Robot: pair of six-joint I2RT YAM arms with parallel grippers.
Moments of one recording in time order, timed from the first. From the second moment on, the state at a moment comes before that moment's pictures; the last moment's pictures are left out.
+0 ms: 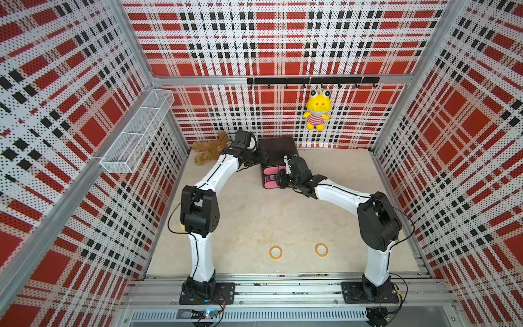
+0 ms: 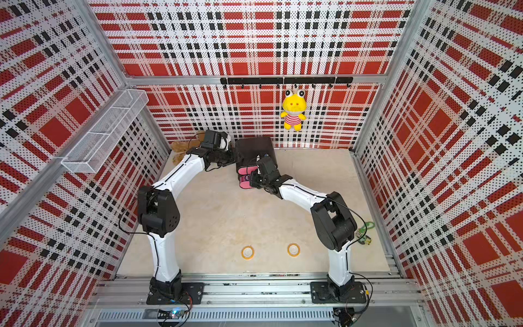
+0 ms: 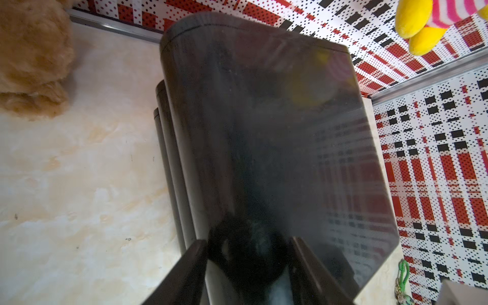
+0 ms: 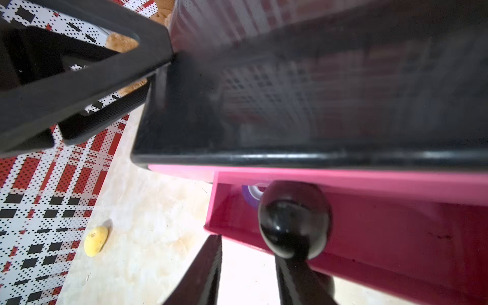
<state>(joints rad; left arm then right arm) -0.28 2.05 1.86 -0.58 0.32 -0.44 0.63 1.92 1.42 -0.11 -0.07 0.57</state>
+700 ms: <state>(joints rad) -0.28 2.05 1.86 -0.58 0.32 -0.44 0.63 1.77 1.27 -0.14 -0.08 0.58</state>
